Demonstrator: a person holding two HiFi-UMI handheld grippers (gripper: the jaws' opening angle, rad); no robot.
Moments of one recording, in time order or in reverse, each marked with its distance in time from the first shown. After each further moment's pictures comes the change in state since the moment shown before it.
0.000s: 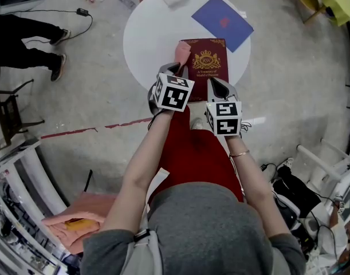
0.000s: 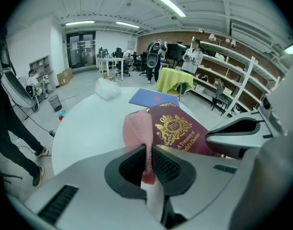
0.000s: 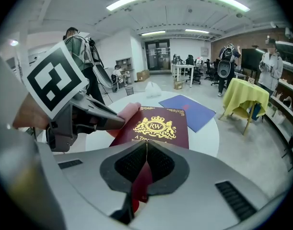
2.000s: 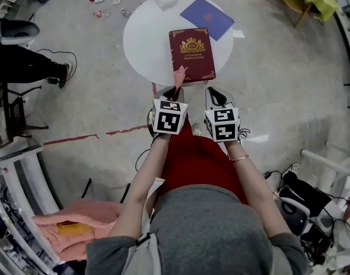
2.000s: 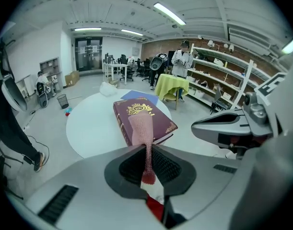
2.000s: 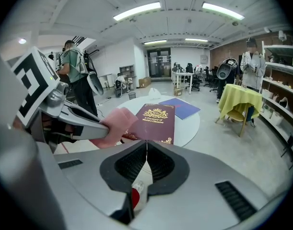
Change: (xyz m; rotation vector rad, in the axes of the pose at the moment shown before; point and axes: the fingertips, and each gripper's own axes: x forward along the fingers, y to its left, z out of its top) left arm -0.096 -0.105 -0.083 -0.050 -0.070 0.036; right arm -0.109 0.010 -0.067 -0.017 -0.083 0.005
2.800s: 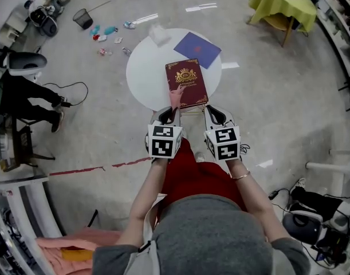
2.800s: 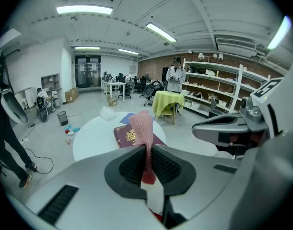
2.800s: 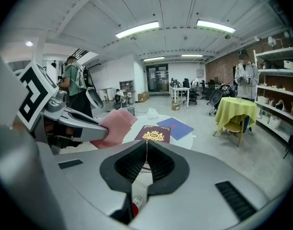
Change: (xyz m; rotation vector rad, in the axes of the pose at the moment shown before) left arm -0.067 -0.015 0.053 0.067 -0.201 0.013; right arm -0.066 -0.002 0.054 0.002 -0.188 -0.022
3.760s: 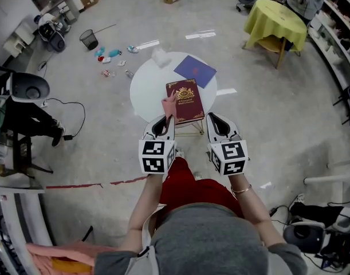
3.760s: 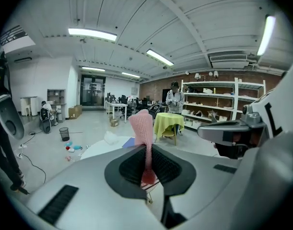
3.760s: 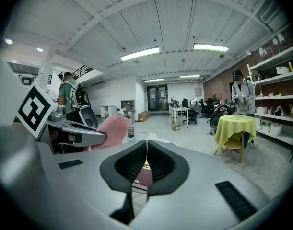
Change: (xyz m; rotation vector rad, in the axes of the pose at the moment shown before) left arm -0.078 -0.009 0.059 0.001 -0.267 0.028; right arm -0.076 0.009 0.069 -0.005 -0.247 -0.001
